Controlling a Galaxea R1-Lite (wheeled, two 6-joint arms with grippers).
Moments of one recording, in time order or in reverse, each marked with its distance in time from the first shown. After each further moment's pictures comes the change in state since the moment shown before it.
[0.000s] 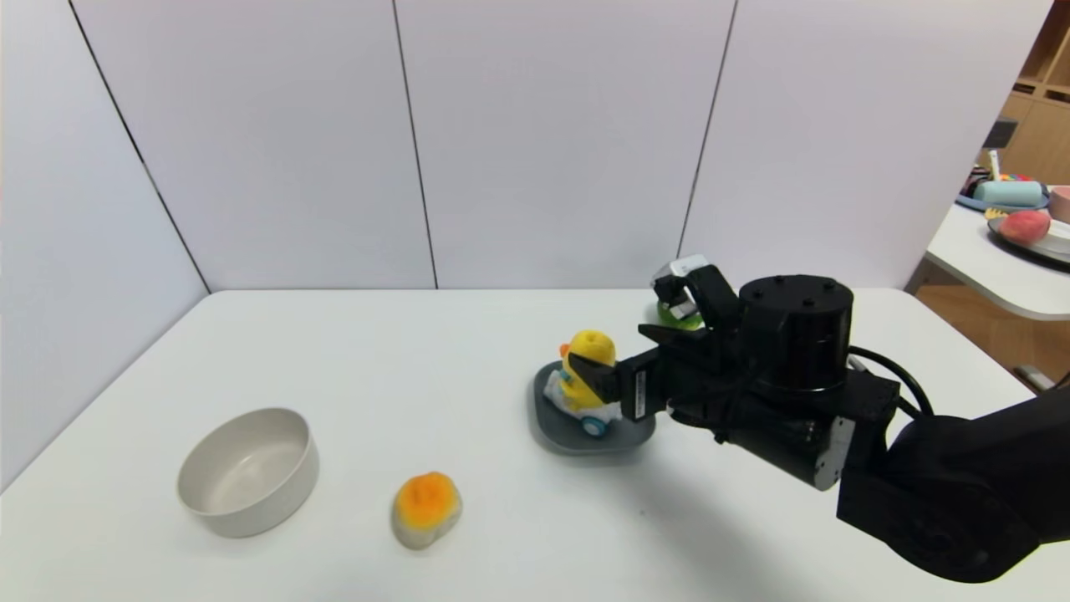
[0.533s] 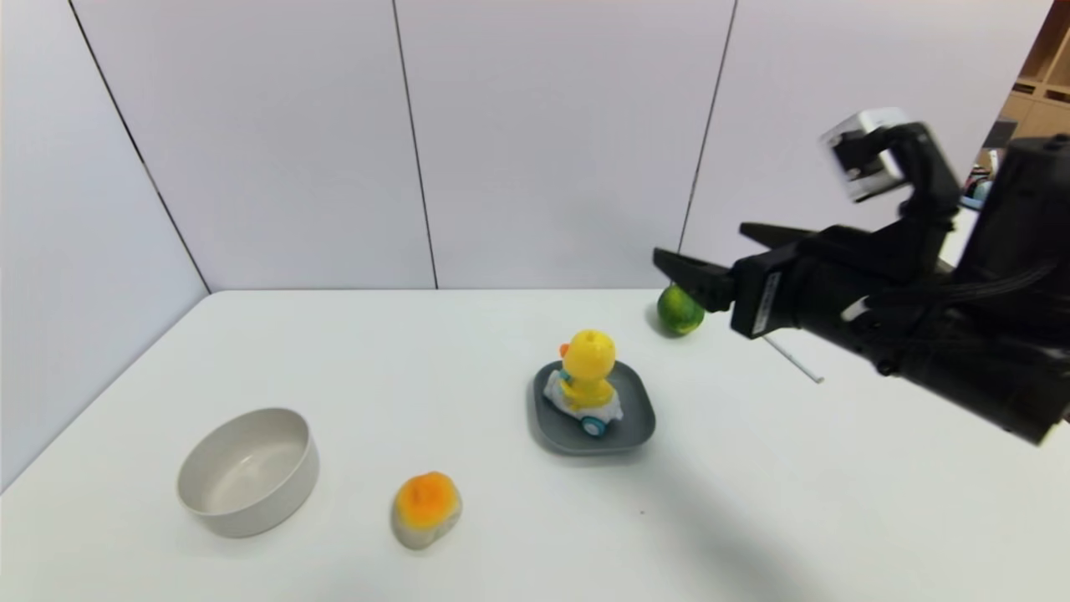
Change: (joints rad) left arm 0.000 0.000 0.000 0.000 0.000 0.000; right arm -0.071 -0.346 -0.059 0.203 -0.040 -0.077
